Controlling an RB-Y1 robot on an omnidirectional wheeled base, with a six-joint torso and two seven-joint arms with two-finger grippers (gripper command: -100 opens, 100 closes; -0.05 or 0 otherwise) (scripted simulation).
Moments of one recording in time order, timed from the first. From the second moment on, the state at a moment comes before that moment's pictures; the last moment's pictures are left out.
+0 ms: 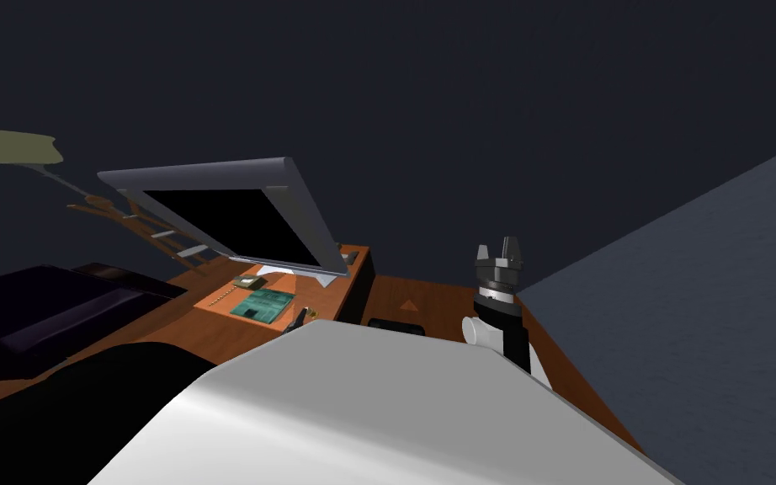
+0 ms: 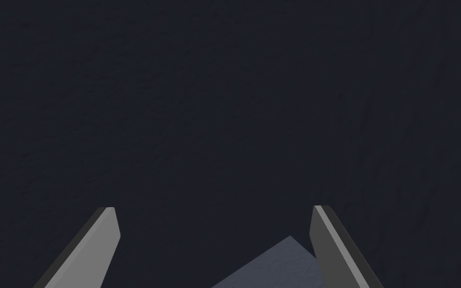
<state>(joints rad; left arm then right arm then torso) 0.63 0.20 0.42 -1.12 -0.21 -0.74 -0.30 0.49 -0.01 -0.03 -2.20 -0.05 -0.49 0.03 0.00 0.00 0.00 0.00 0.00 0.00</state>
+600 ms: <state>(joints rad) 0.61 0.21 0.46 -0.97 -0.23 -0.75 -0.35 0.49 -0.01 -0.03 -2.20 -0.05 -0.49 0.03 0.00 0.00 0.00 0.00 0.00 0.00</state>
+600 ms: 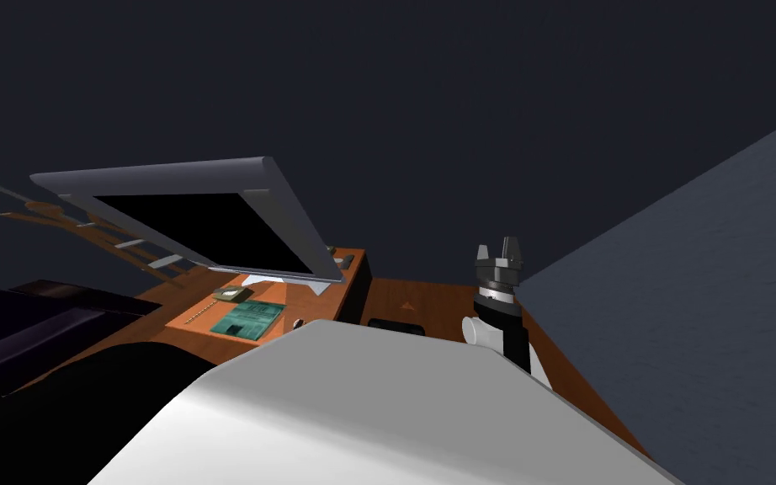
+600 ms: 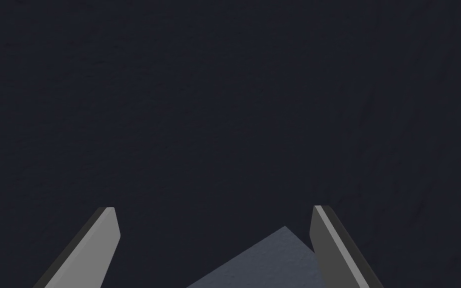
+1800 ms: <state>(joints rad) 0.57 0.21 0.54 -0.66 -0.27 -0.74 -0.45 0.49 -0.01 -0.03 -2.20 -0.05 -0.49 0.03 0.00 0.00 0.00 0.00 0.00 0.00</state>
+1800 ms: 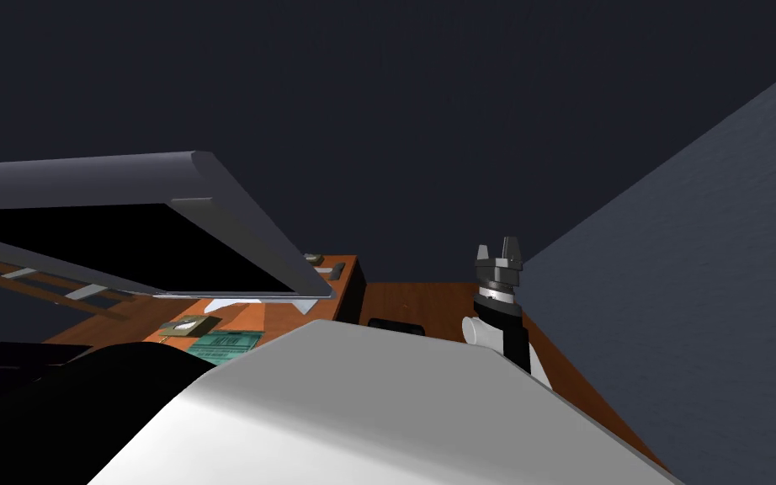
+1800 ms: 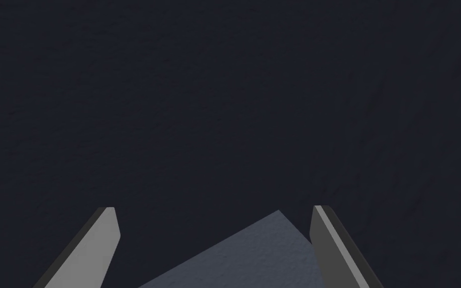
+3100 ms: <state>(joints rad) 0.56 0.21 0.54 -0.65 -0.27 -0.75 -0.46 0.49 -0.01 -0.03 -2.20 -0.05 -0.49 0.03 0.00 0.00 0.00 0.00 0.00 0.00</state>
